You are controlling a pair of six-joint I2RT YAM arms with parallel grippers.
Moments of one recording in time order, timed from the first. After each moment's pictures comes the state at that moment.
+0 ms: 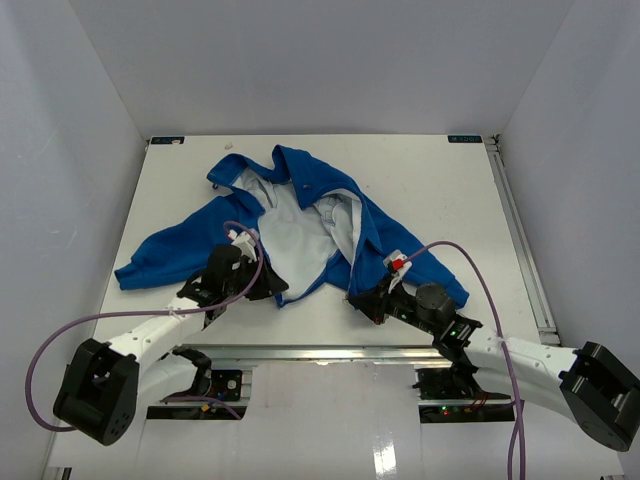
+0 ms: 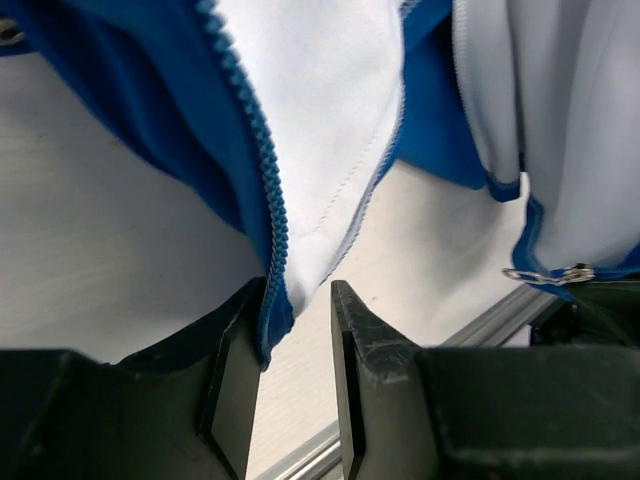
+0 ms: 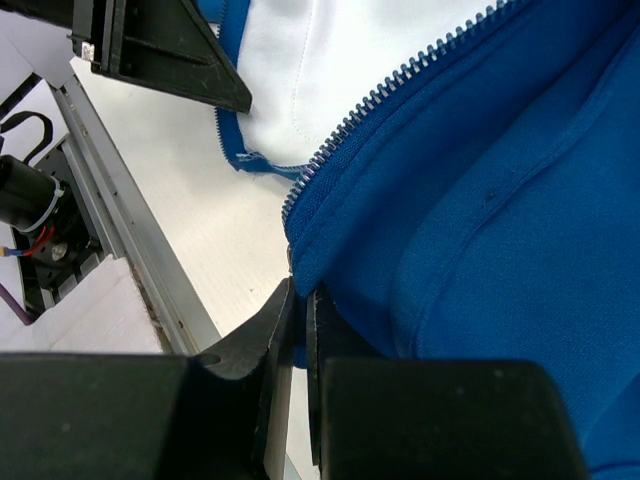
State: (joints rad) left arm -0.45 1.04 0.38 0.02 0.31 -0.63; right arm 0.88 0.88 0.12 0.59 -0.17 0.39
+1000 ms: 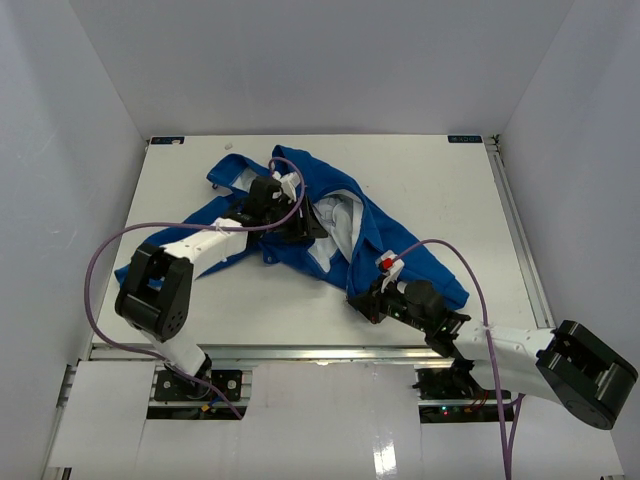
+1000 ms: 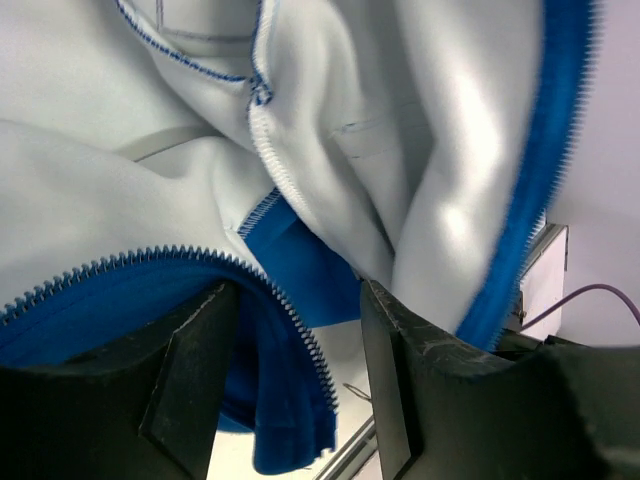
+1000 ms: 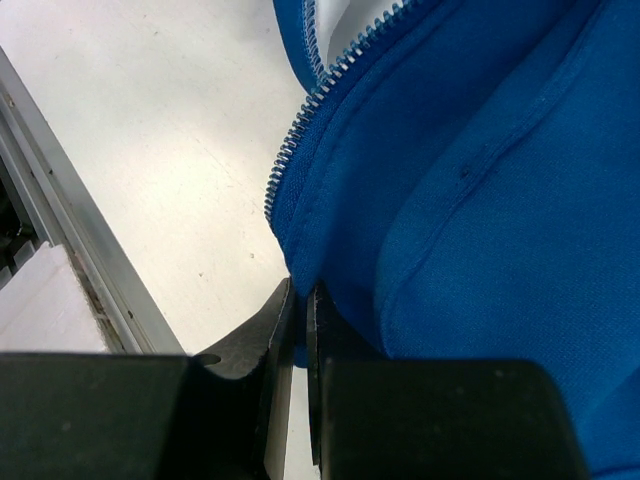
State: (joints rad) left arm -0.47 1.68 1.07 -0.07 0.47 -0.59; right arm 0.88 1.05 0.14 0.63 -0.12 0.36
